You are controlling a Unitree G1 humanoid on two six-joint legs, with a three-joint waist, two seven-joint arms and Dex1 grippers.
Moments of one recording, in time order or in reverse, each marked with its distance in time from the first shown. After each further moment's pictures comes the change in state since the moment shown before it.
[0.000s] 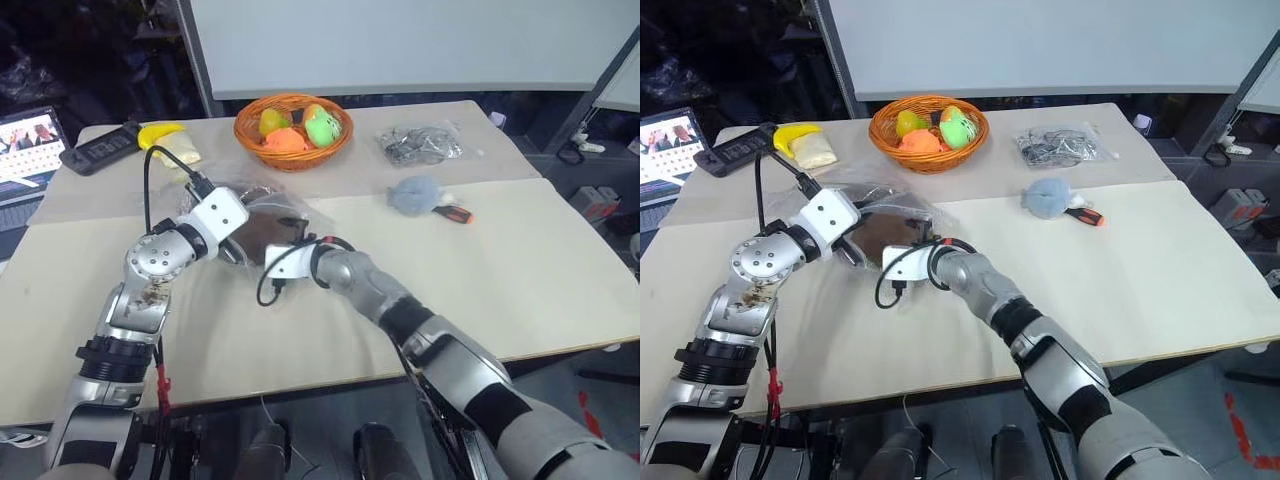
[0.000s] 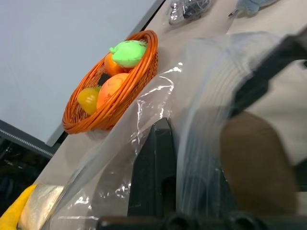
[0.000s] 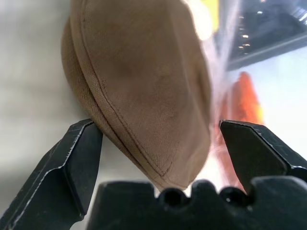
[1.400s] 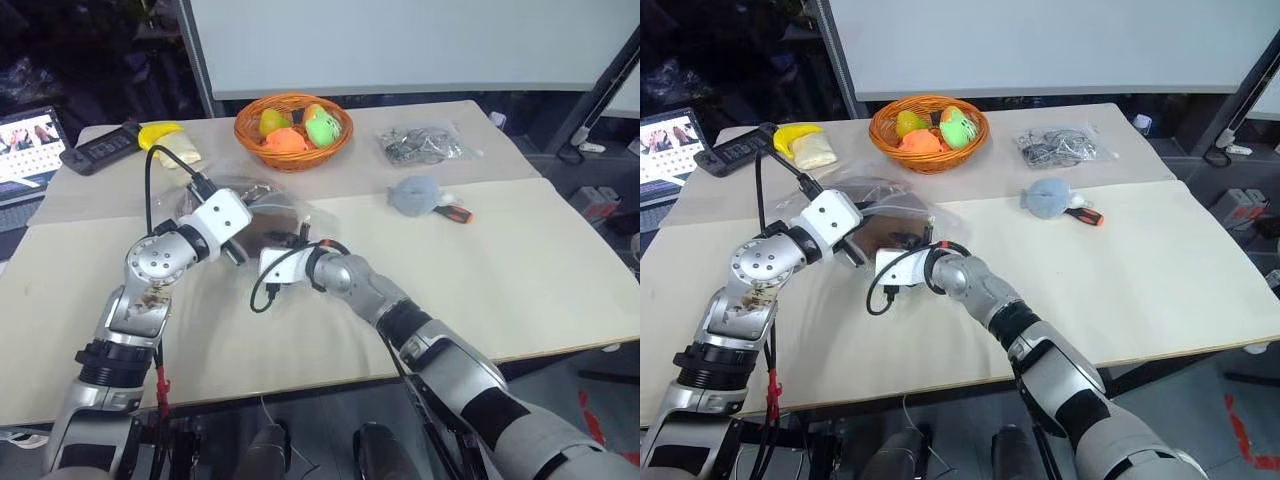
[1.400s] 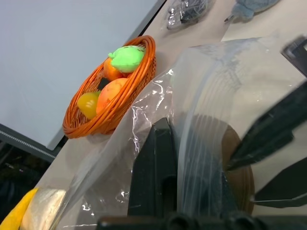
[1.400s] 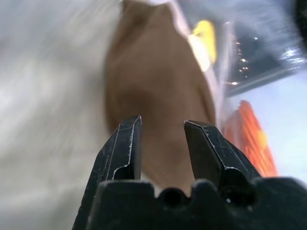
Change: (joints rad) left arm 0.021 0.003 -0.001 -0.061 0.004 0.032 -0.002; right arm 0.047 -0.017 0.000 0.006 -0.042 -0.144 0.012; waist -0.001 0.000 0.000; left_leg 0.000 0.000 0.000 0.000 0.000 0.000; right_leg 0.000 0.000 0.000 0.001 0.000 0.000
